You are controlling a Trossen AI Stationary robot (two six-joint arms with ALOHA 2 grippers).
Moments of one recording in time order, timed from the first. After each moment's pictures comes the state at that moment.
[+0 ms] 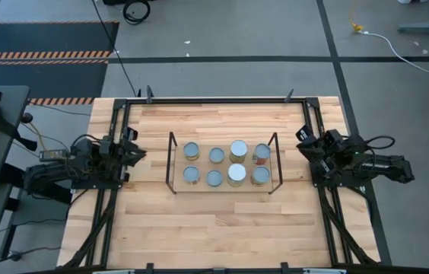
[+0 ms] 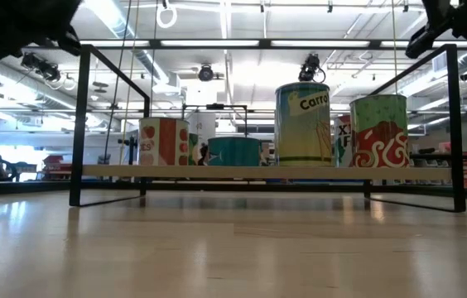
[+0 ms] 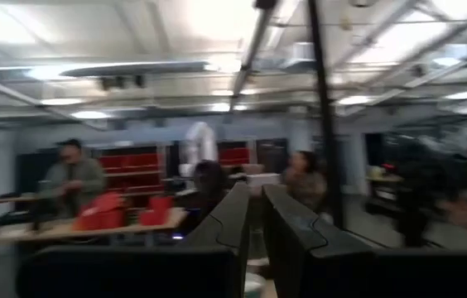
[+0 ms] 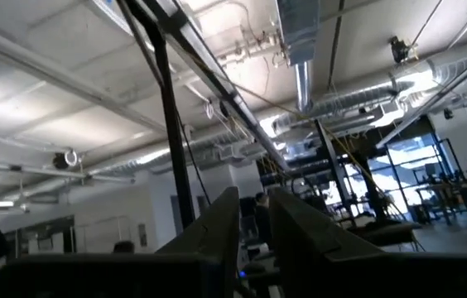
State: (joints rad) left arm 0.22 0.01 0.01 0.51 0.27 -0.07; right arm -0.16 0.01 0.01 0.63 -0.27 0.41
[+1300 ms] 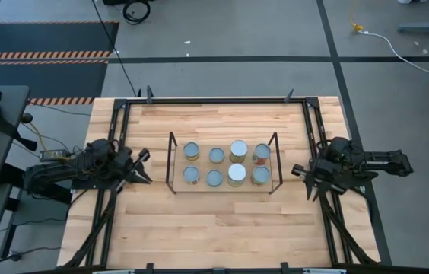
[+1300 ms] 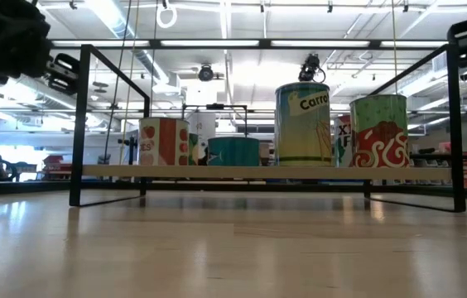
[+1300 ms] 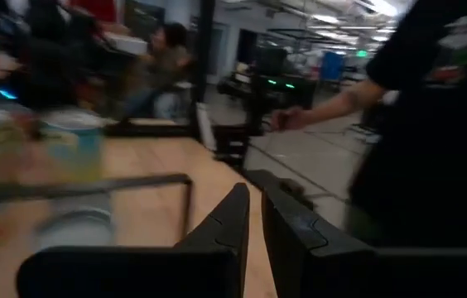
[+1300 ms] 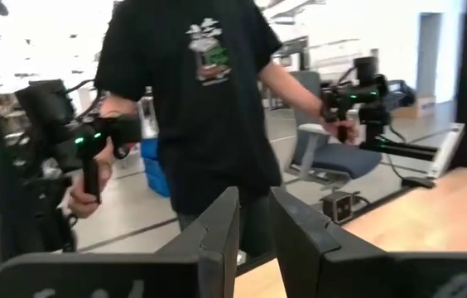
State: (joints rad) left arm 0.22 0.01 0.01 0.08 0.75 -0.21; right arm -0.05 0.01 0.01 0.21 -1.11 0.27
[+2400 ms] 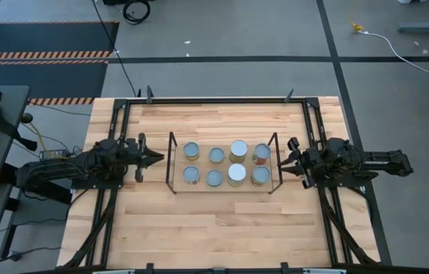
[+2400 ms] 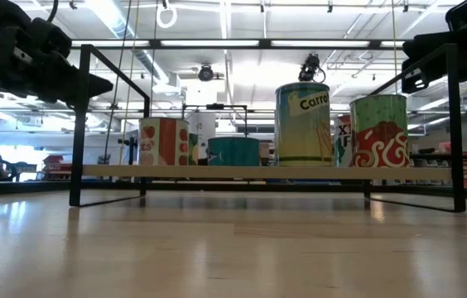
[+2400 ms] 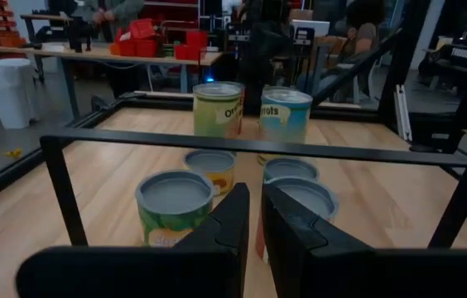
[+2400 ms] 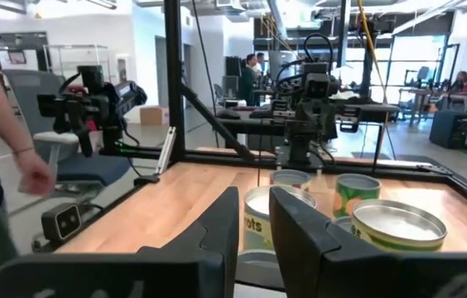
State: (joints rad) left arm 0.22 0.16 0.01 0.10 0.15 -0.04; right arm -0.05 0.01 0.01 0.10 -0.29 0.00
